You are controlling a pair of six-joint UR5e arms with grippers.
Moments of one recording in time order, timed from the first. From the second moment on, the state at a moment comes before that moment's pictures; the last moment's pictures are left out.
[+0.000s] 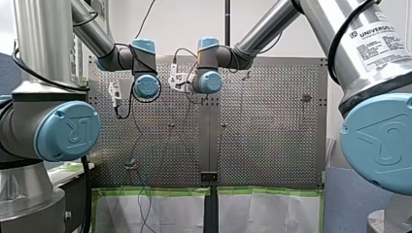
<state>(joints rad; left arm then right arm) -0.30 -1.49 -2.17 -2.50 -2.25 -1.62 2.48 -1.12 1.47 -0.44 1.63 1.65</state>
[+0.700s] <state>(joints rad) -0.17 -1.49 -2.08 -2.58 -2.15 -1.61 2.46 -1.06 1.26 -0.32 1.57 1.69</state>
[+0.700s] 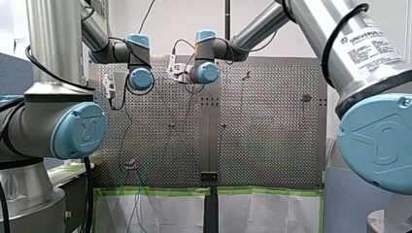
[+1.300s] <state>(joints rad) -0.13 -1.52 -1.97 -2.60 -2.11 -1.62 2.46 -0.99 1.14 -0.29 1.55 1.72</state>
